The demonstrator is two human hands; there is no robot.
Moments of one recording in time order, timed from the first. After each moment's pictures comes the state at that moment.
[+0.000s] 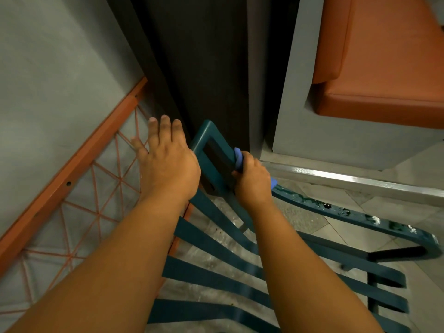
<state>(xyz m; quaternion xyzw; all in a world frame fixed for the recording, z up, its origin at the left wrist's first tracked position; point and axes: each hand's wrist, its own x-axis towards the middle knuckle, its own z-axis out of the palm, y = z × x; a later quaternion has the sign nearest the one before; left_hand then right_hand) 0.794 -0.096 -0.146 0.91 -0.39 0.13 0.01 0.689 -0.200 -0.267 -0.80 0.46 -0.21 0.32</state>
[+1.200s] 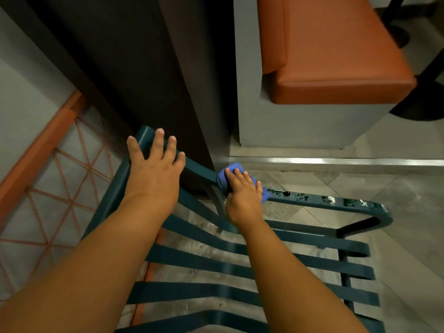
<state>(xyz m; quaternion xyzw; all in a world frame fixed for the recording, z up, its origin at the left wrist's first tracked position) 0.760 -0.141 -0.185 0.76 -0.52 0.16 -0.36 0.621 -0.211 -0.324 -0.79 0.51 -0.14 0.31</state>
